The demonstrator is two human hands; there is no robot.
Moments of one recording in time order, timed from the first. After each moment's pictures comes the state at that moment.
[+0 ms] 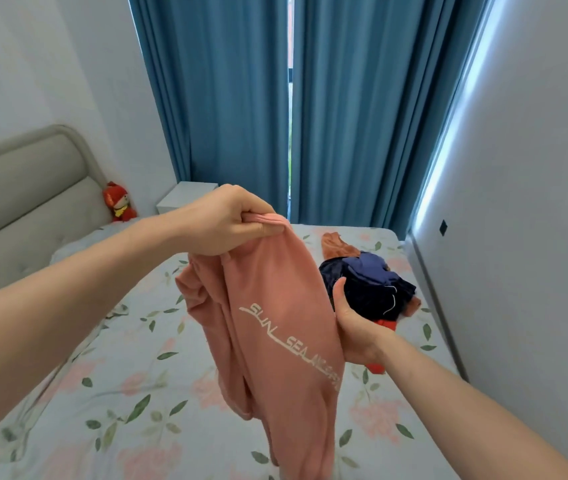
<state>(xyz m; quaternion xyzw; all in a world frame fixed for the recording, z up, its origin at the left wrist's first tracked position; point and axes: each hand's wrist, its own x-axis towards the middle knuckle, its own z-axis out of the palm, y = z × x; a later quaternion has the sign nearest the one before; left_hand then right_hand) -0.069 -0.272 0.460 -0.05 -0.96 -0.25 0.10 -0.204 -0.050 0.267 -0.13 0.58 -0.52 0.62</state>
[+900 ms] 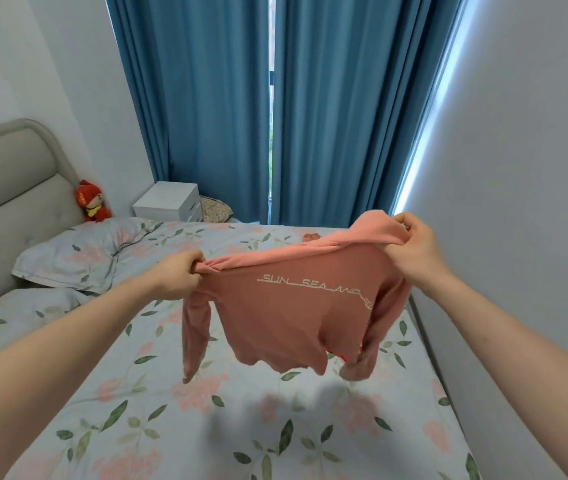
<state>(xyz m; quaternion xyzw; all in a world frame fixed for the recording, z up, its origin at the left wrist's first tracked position) -0.071 -0.362 0.313 0.23 -0.95 -0.20 0.01 -0.271 0.017 0.369 -0.24 0.82 -0.52 -0.03</state>
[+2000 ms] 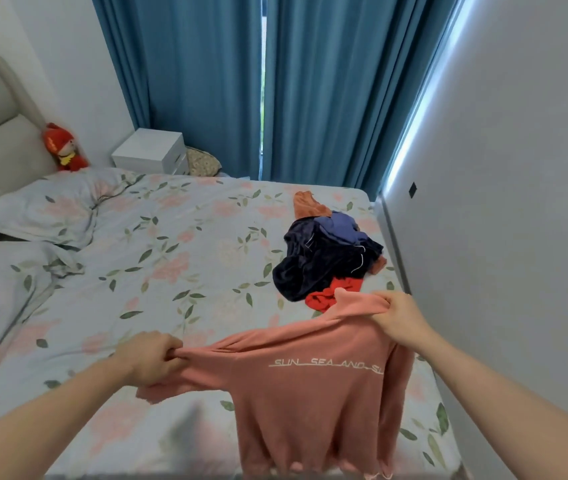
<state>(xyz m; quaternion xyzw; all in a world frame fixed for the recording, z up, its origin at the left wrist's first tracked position) 0.023 -0.318 0.139 0.17 -0.96 -0.10 -0.22 -0.253 0.078 0.212 -0.26 0.90 -0.33 0.14</state>
